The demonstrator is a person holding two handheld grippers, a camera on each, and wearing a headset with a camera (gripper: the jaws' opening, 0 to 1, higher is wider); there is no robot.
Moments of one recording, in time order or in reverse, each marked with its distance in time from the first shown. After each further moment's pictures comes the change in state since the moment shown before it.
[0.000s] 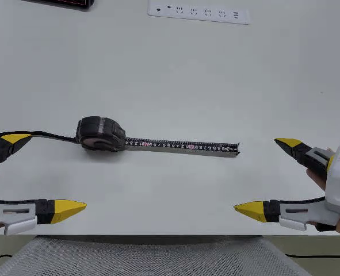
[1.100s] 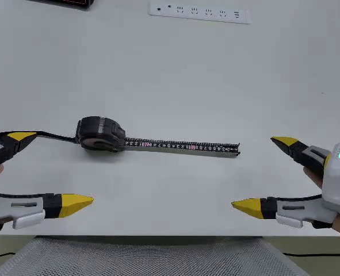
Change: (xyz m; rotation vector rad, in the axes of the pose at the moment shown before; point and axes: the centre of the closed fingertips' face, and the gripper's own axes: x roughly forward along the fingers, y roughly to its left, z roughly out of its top) left arm 0.011 0.000 0.007 -0.049 -0.012 -0.004; right arm 0.006 -0.001 0.004 -0.008 -0.008 0.006
